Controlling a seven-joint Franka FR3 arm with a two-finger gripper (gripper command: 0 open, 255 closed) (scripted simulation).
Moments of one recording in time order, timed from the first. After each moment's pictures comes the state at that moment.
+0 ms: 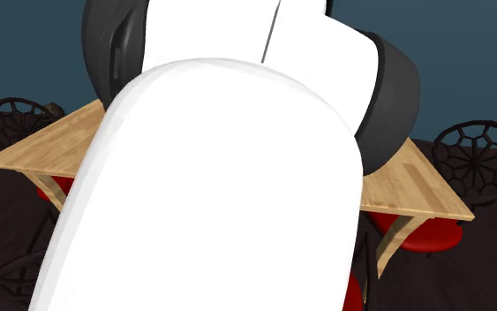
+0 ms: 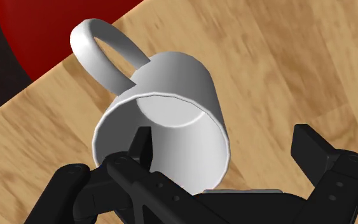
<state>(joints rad) 0.33 0.58 0.52 -1.61 -0.38 2.14 0.79</state>
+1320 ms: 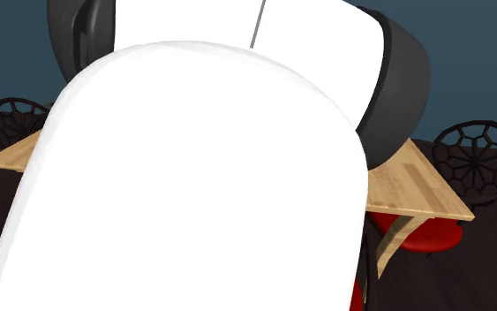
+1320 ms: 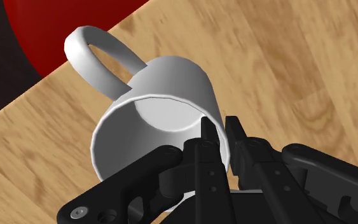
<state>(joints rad) 0.33 0.53 0.54 -1.57 -0.35 2.06 0.77</state>
